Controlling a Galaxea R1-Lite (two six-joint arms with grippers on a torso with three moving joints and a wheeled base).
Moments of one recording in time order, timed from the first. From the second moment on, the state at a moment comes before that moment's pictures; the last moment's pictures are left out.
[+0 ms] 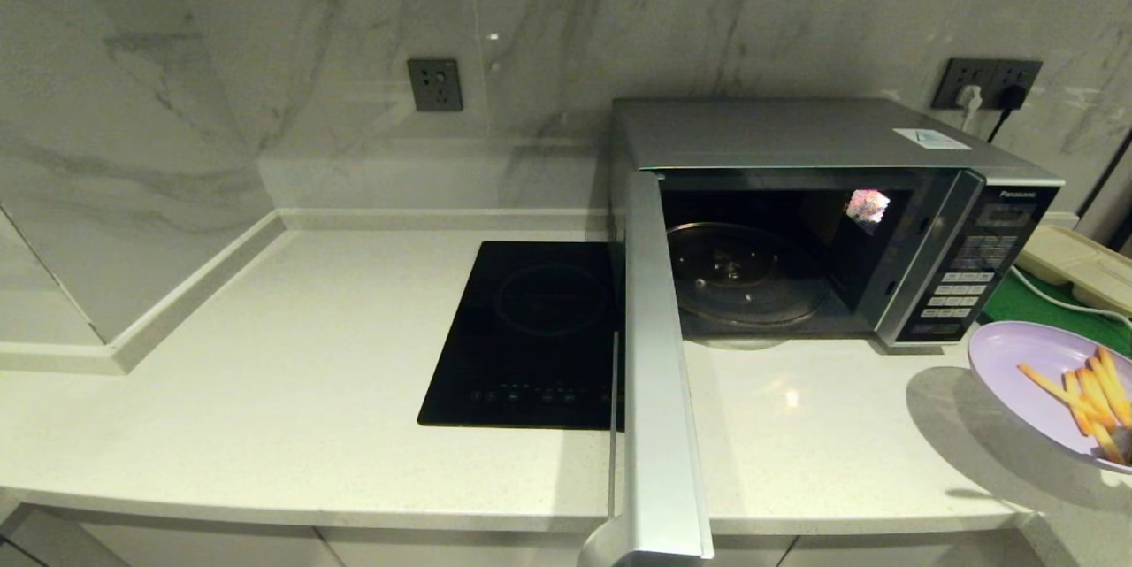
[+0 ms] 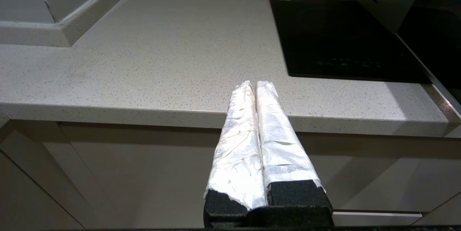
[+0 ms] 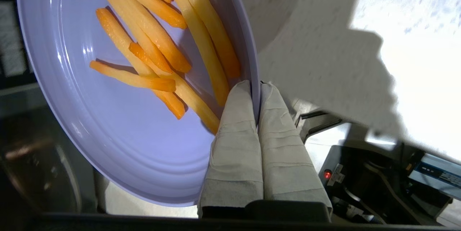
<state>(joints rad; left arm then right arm) 0.00 0.00 0.00 -0.01 0.01 -0.06 -0.66 1.55 -0.78 0.17 0.12 0.87</state>
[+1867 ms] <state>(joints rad) 0.00 0.00 0.00 -0.01 0.01 -0.06 -1.01 1.92 -0.77 -0.05 0.25 0.63</state>
